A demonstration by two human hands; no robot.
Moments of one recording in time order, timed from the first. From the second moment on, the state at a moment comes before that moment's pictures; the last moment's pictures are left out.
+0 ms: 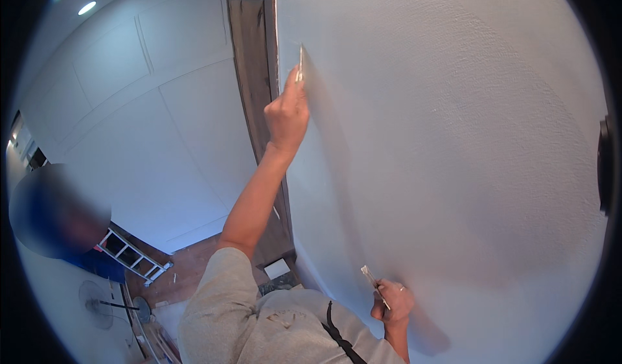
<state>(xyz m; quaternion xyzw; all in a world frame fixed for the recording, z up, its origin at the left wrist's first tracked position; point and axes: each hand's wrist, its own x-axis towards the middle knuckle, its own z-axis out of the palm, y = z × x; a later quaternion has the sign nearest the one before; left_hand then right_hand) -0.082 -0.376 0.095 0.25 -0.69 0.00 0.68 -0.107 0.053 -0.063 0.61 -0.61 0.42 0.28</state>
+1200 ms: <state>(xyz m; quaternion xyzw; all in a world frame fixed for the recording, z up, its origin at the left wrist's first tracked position) 0.005 -0.462 -0.010 0.35 -0.62 -0.35 0.61 -0.079 0.007 -0.039 0.60 -0.62 0.42 0.27</state>
